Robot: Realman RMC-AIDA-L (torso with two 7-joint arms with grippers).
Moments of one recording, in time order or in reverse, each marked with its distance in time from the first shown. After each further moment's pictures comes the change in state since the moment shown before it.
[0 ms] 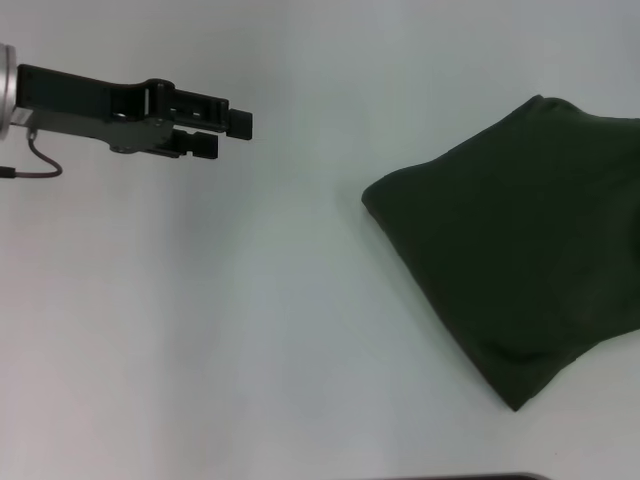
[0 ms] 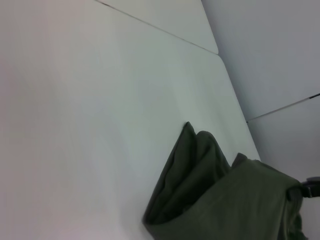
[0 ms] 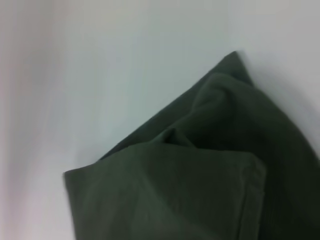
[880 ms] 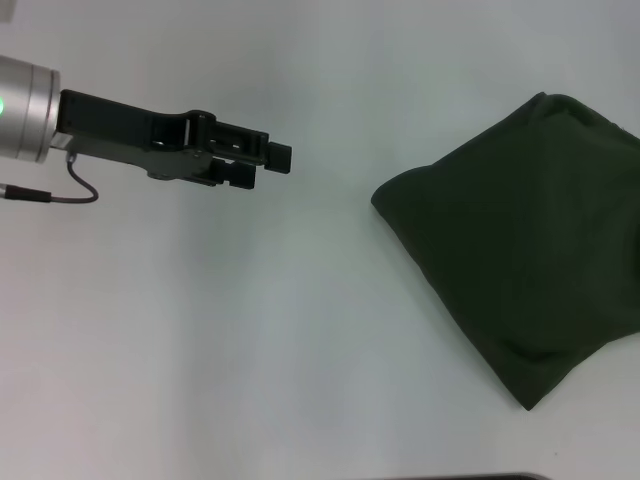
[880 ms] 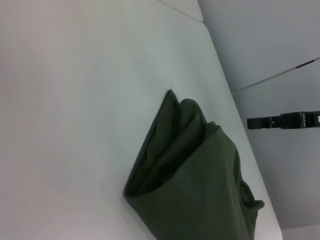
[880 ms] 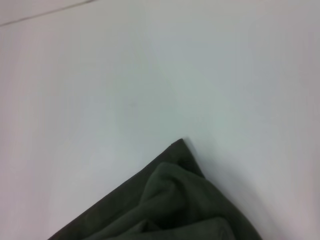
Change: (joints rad) left arm -0.007 -0.044 0.035 0.001 0.005 0.026 0.007; right arm 0.041 0.087 -0.066 -0.130 -0.105 0.215 0.090
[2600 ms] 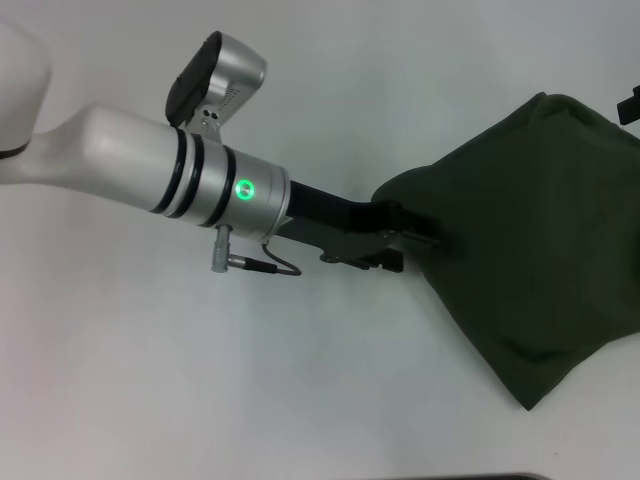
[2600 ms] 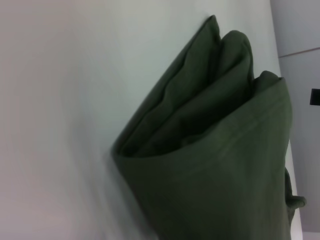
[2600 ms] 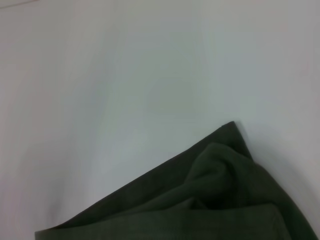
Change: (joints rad) left arm -0.145 -0.116 0.479 0.405 -0.264 -0.503 -0.092; right arm 0.001 0.013 0.000 0.006 0.055 -0.052 -0.088
